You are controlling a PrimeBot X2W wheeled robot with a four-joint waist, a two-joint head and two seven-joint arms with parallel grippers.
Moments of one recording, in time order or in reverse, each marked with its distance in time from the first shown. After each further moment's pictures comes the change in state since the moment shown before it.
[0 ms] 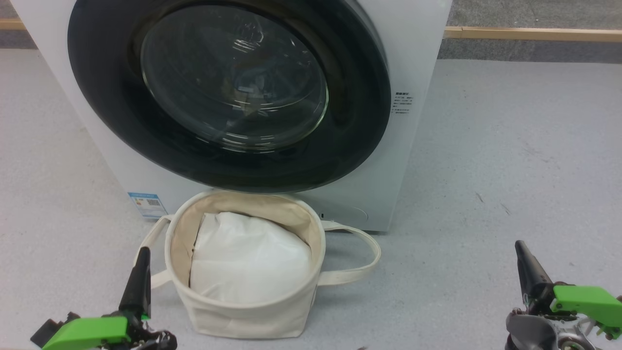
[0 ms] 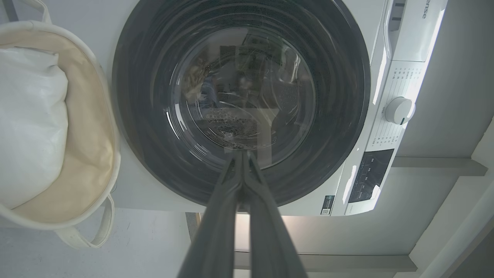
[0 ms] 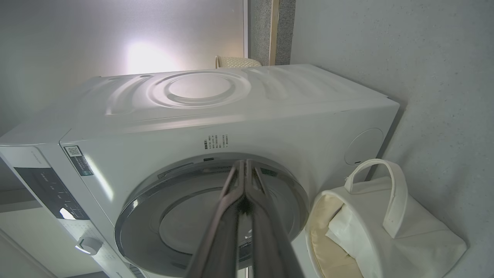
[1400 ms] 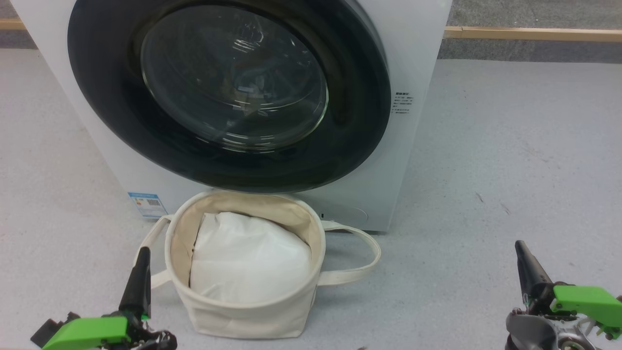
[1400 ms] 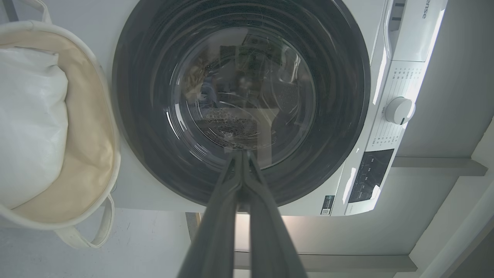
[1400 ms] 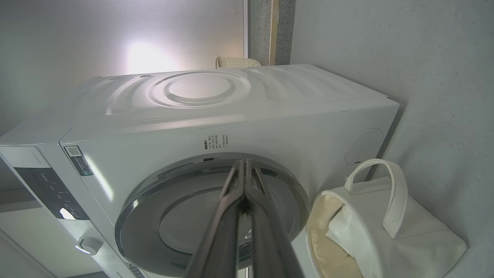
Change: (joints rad) left arm 0.000 0.000 0.000 0.000 0.000 0.000 0.000; right arm 0.000 0.000 0.000 0.000 0.000 0.000 0.000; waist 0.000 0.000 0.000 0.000
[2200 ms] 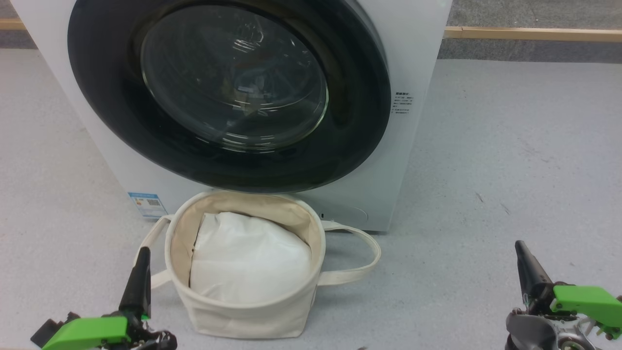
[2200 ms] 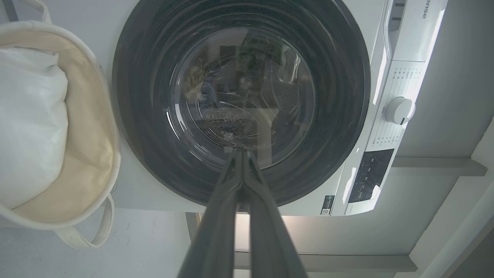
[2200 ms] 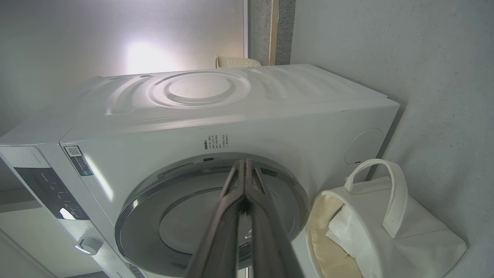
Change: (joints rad) left arm 0.000 0.000 0.000 0.000 0.000 0.000 0.000; right arm 0.000 0.000 0.000 0.000 0.000 0.000 0.000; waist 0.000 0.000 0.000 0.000
